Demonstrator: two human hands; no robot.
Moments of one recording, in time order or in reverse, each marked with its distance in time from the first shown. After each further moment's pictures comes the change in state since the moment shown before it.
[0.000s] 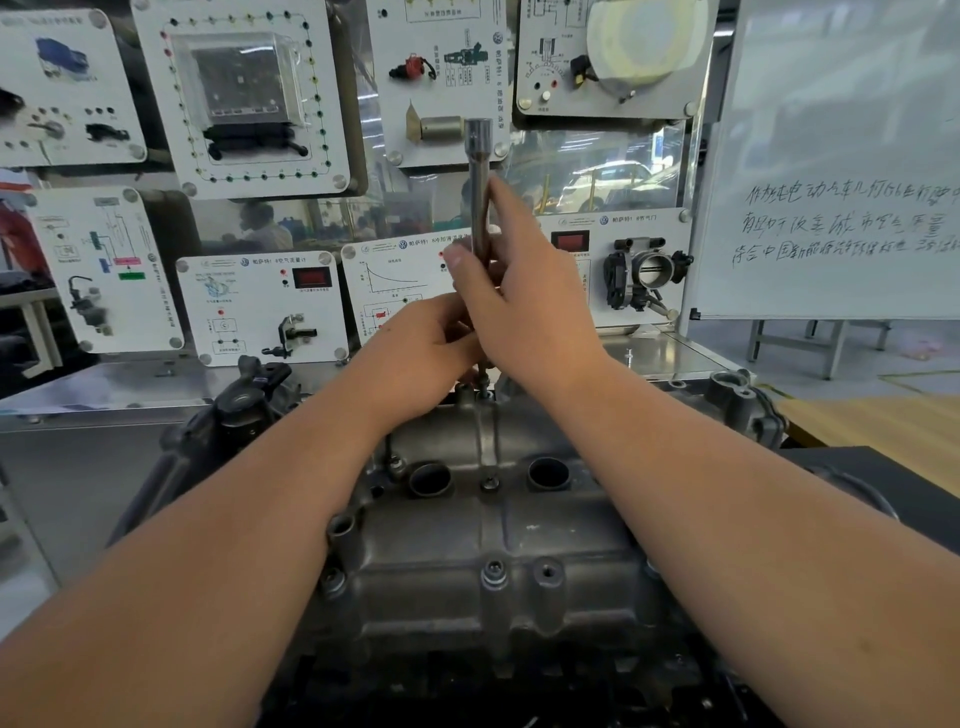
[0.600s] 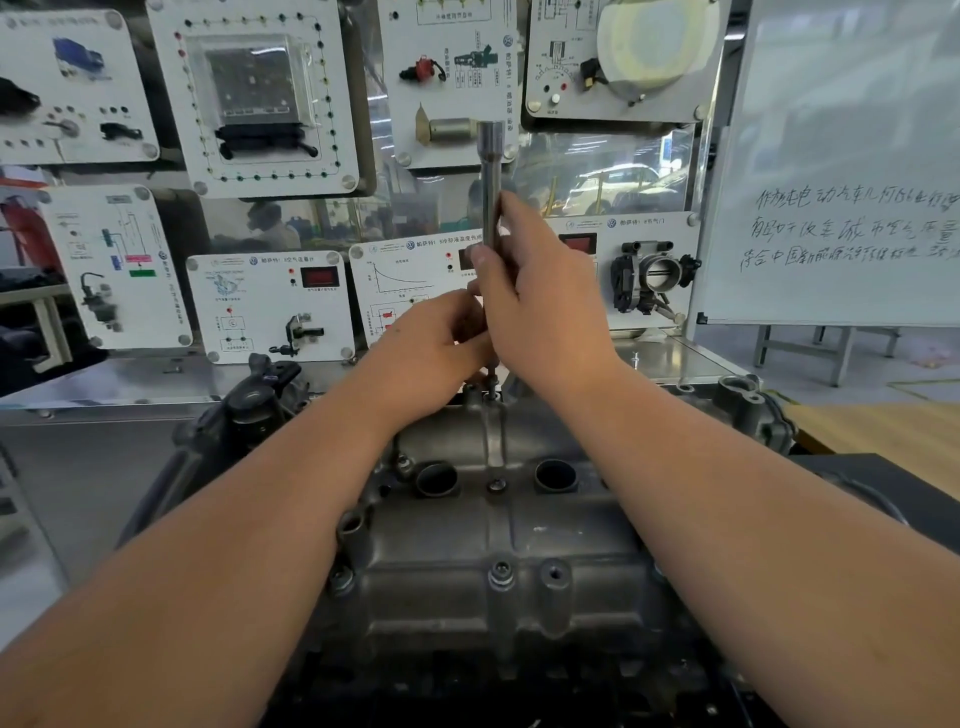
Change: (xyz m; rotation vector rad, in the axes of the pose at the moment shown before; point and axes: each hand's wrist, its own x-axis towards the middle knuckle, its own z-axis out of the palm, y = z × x) left_hand 0.000 -0.001 0.000 0.043 0.043 -0.019; right_hand 0.001 0.000 -0.001 -0.066 0.020 -0.007
